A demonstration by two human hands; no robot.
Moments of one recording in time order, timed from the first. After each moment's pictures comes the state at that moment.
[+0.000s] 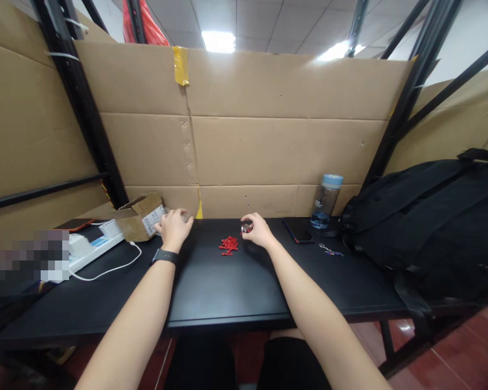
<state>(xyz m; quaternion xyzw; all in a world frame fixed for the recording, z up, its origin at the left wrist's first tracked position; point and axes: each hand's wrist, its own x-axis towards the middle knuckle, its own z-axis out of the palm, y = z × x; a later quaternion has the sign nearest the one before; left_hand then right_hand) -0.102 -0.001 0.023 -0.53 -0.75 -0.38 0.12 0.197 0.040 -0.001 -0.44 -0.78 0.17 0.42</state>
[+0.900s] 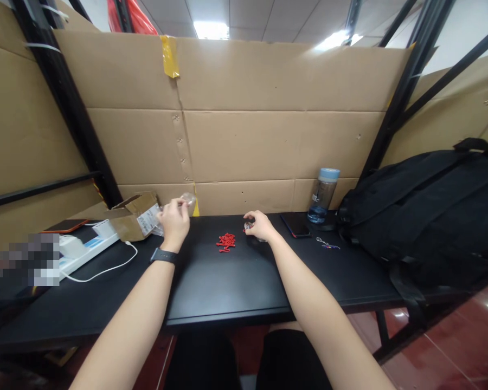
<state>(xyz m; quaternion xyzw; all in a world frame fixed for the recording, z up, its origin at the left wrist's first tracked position) -0.082 -0.010 0.037 -0.56 -0.67 -0.46 0.15 0.216 0.056 -0.005 -0.49 -0.78 0.13 0.36</state>
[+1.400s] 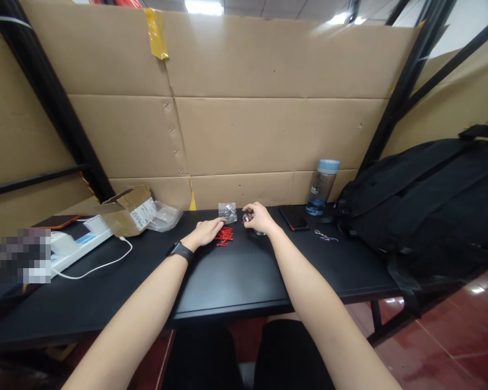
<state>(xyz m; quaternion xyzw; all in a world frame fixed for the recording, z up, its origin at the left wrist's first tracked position) -0.033 0.016 -0.011 -0.82 -0.55 -0.15 -0.07 0.219 0.057 -0.003 -0.47 -0.80 0.11 0.37</state>
